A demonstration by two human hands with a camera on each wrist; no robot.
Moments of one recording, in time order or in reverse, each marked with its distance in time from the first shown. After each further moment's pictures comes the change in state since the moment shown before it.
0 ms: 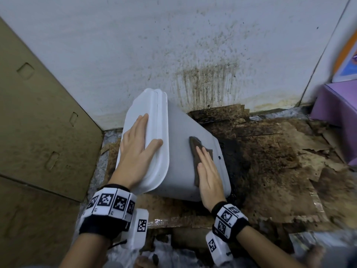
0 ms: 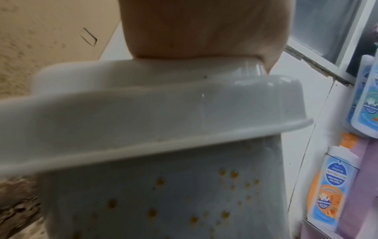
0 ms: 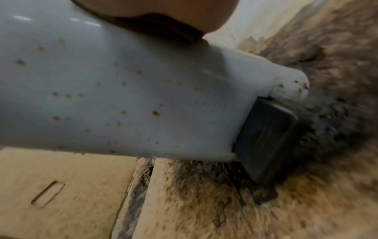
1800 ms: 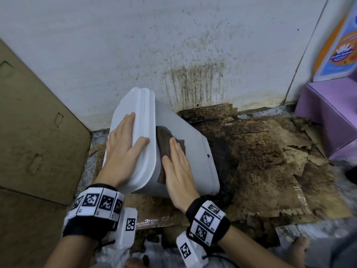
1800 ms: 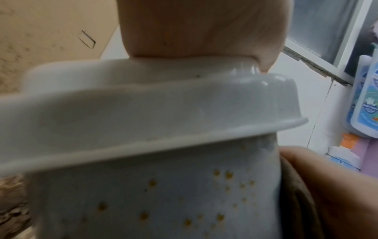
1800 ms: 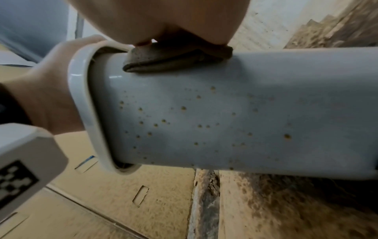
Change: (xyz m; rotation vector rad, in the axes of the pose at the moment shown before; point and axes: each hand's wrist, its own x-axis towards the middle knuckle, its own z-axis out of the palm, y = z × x) left_hand 0.001 0.005 0.001 0.033 0.015 -0.012; right_hand -0.004 -0.079 0.007 0.039 -0.206 0.000
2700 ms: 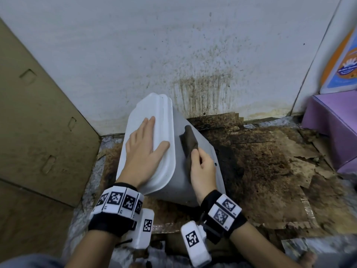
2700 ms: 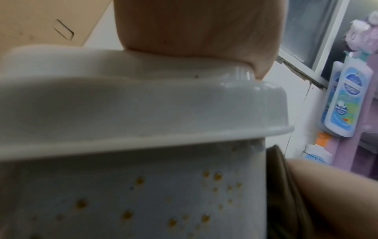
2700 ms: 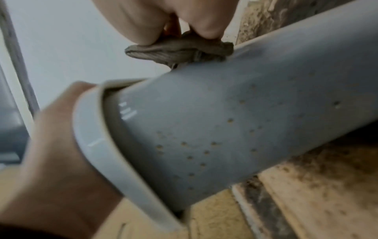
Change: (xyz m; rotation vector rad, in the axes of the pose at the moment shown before) left_hand 0.001 0.026 0.010 0.100 -0.022 0.039; right_hand 0.020 0.002 -0.027 0.336 0.362 0.202
